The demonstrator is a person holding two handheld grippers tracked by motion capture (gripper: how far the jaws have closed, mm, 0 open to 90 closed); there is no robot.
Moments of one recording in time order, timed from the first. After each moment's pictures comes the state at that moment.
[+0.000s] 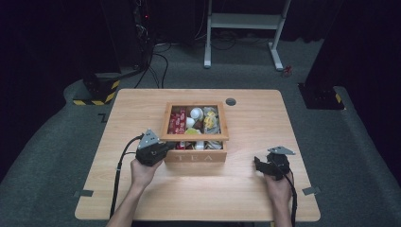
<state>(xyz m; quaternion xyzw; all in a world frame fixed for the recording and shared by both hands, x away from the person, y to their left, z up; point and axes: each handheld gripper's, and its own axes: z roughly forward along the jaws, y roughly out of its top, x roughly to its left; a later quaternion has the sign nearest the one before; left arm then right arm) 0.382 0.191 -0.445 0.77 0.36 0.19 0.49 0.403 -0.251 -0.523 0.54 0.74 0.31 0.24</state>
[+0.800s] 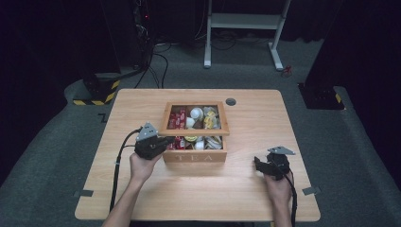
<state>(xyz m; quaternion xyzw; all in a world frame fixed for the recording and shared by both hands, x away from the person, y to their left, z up) 0.395 0.194 -0.430 0.76 0.37 0.18 0.50 0.403 -0.251 -0.523 0.54 0.74 0.31 0.24</state>
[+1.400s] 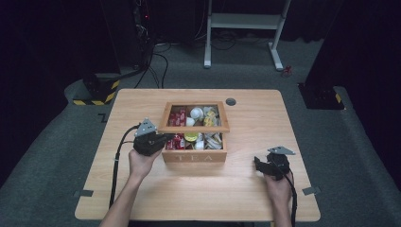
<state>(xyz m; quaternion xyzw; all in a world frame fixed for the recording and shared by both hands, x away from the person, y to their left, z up) 0.402 0.198 -0.422 0.76 0.37 0.18 0.50 0.402 -0.251 -0.523 0.54 0.74 0.31 0.24</state>
